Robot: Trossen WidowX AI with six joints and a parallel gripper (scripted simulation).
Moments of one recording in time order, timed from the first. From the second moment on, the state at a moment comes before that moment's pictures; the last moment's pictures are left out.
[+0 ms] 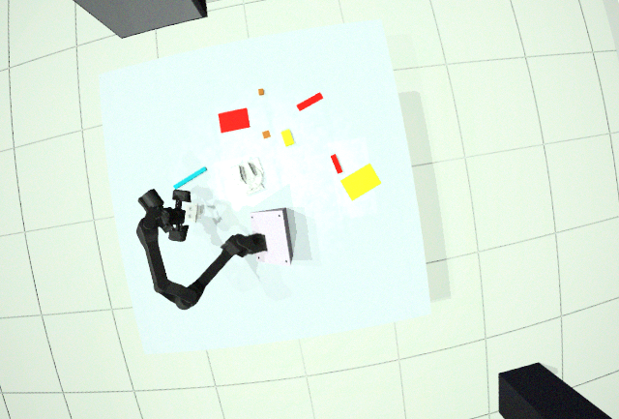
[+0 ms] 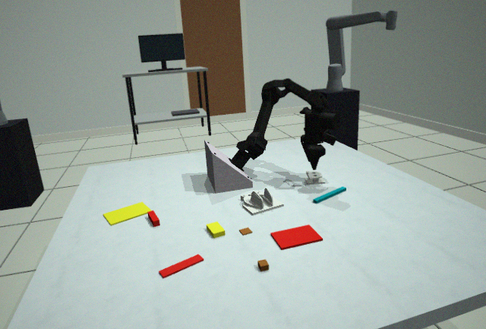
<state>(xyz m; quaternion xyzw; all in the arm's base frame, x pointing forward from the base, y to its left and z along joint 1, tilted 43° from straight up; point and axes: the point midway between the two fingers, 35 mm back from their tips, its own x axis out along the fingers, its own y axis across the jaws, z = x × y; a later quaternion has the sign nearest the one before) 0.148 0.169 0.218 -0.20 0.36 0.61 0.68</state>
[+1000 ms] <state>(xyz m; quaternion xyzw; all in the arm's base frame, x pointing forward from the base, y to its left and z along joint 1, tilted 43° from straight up) 0.148 0.193 0.195 -0.20 0.35 0.61 0.68</state>
